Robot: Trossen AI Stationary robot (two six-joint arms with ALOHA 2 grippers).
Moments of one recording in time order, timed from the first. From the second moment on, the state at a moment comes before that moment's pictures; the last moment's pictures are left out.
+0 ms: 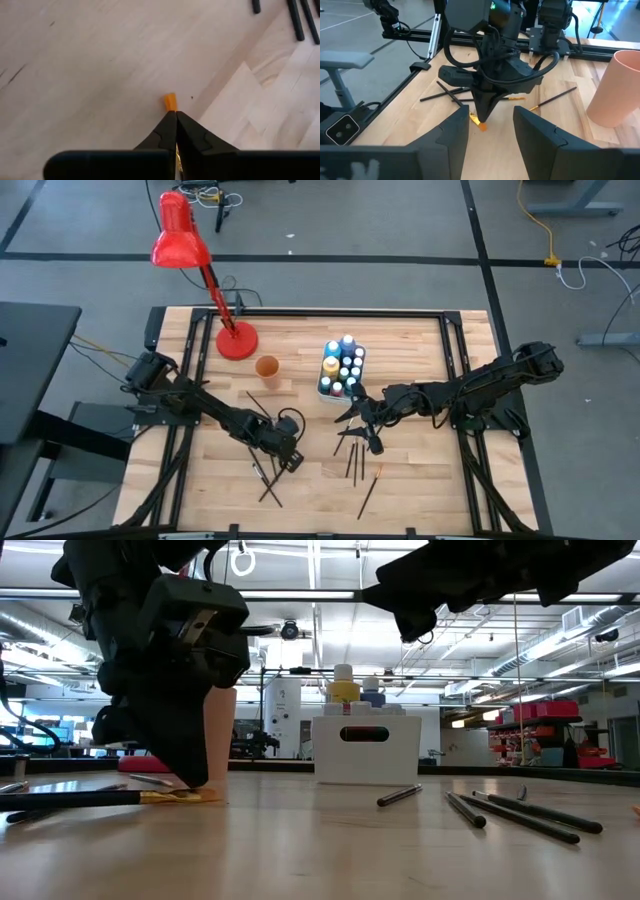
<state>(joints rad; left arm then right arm) -0.40 1.74 0.88 -0.16 -0.11 -1.20 0.20 1.43 0.66 0.50 -0.07 -0.01</state>
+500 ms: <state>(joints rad) -0.38 1.74 0.89 -0.16 -0.13 -1.18 0.20 1.43 0.66 0.50 -0.07 -0.01</state>
